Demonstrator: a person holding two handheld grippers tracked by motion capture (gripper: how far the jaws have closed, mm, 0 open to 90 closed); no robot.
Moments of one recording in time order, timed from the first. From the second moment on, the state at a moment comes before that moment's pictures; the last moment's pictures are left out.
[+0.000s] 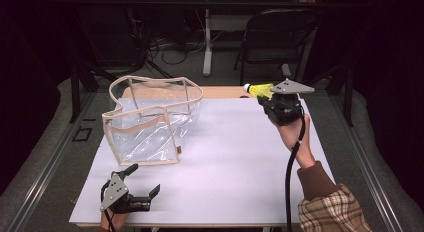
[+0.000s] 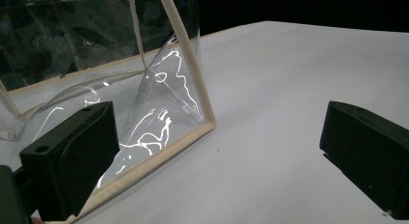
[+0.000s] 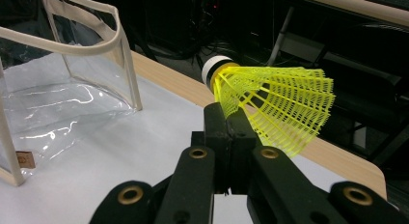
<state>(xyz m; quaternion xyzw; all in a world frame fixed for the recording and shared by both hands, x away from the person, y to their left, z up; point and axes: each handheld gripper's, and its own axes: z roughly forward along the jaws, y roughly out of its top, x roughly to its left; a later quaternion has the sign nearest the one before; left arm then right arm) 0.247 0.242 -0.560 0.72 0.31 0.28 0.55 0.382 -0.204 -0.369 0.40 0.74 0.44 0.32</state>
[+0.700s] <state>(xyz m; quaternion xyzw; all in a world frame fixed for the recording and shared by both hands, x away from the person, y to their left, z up) 0.246 0.242 -0.559 0.72 0.31 0.28 0.55 0.392 -0.183 -0.365 0.38 0.75 0.44 0.31</state>
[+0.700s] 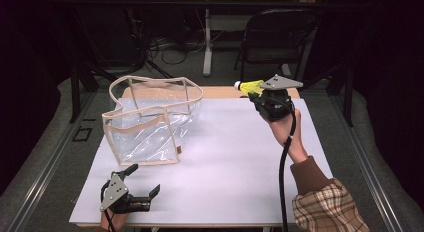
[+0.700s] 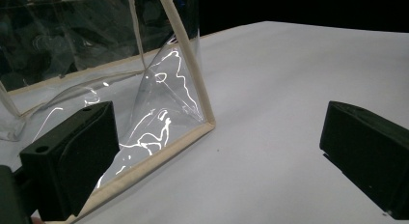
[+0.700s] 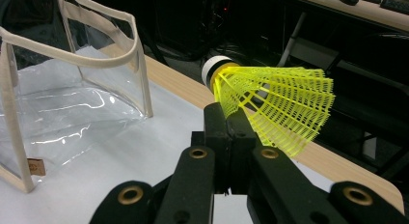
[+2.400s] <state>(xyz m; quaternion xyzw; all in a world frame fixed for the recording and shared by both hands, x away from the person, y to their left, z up) 0.247 0.243 -0.559 0.72 0.30 0.28 0.55 0.411 -0.130 -0.347 0.33 0.76 0.47 0.30</state>
